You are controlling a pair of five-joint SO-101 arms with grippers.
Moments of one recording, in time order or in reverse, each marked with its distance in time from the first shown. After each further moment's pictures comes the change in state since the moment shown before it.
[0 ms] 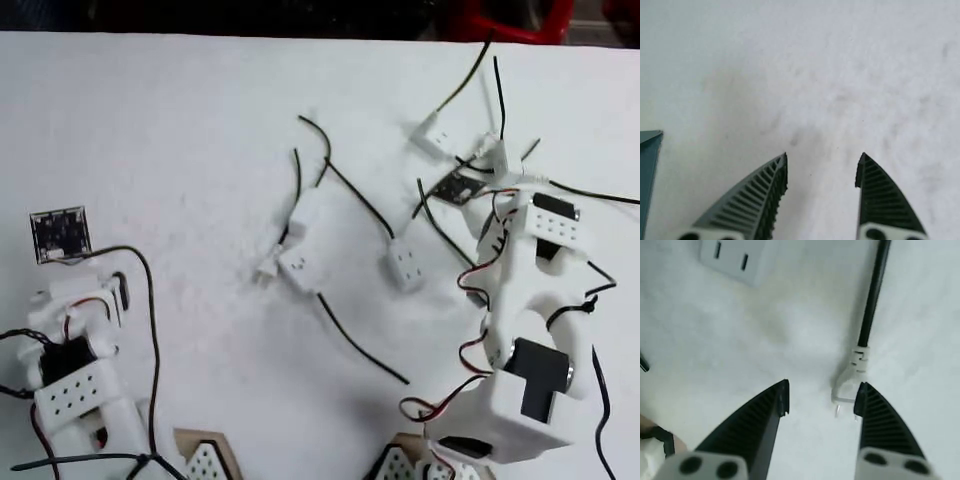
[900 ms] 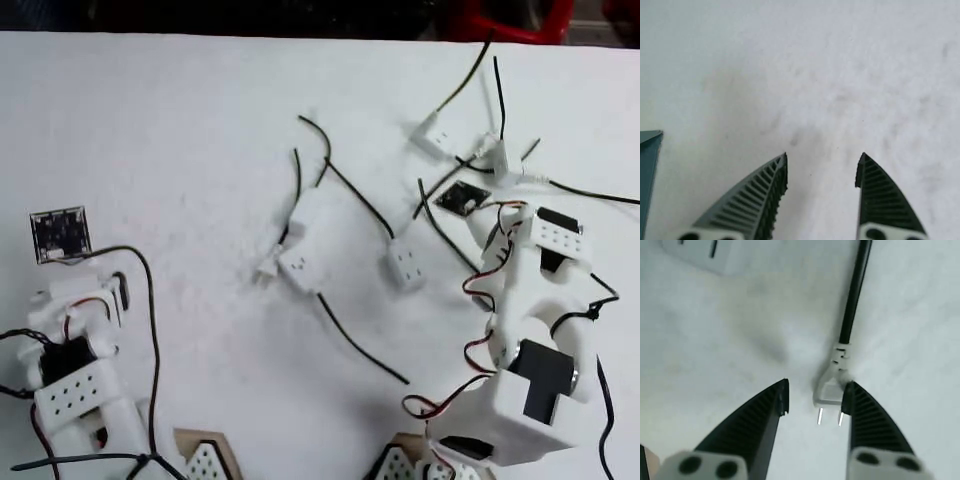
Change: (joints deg) left arm 0.0 0.0 0.0 0.0 0.0; right arm 3.0 1.1 3.2 -7.0 2.4
